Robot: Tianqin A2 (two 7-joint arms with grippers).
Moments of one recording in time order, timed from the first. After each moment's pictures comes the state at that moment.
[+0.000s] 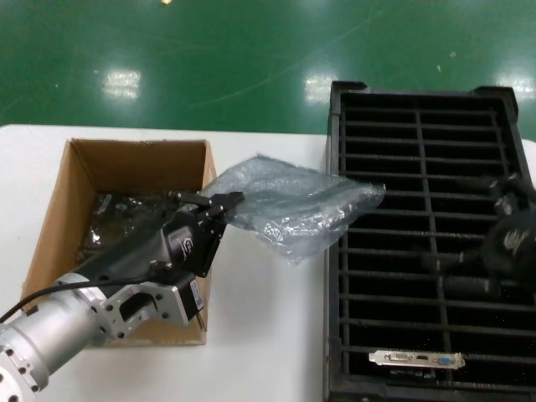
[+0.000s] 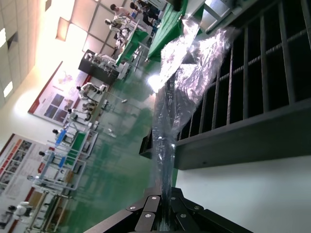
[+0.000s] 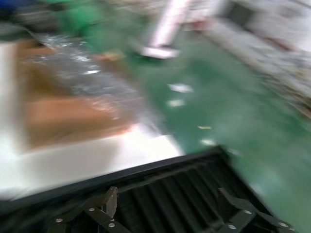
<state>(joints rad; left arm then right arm) -0.27 -0.60 1.80 -1.76 -1.27 0.42 0.29 0.38 0.79 -1.71 1.89 1.22 -0.79 0.55</state>
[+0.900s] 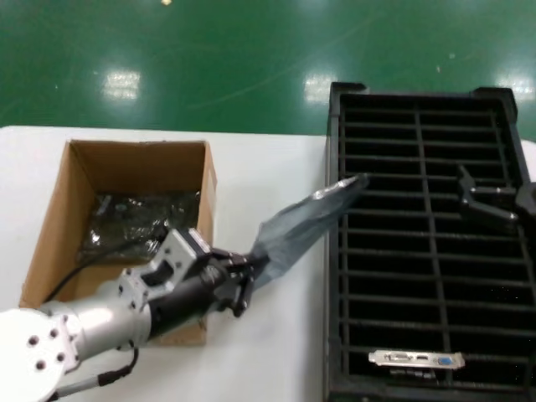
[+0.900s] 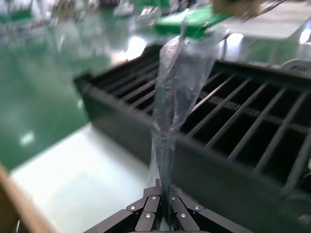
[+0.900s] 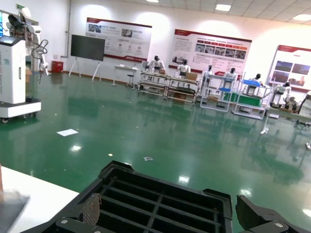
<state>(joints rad) -0.38 -0.39 1.69 -1.64 -1.04 0.89 -0.55 0.27 0.23 -1.42 1.76 0.91 -0.48 0.74</state>
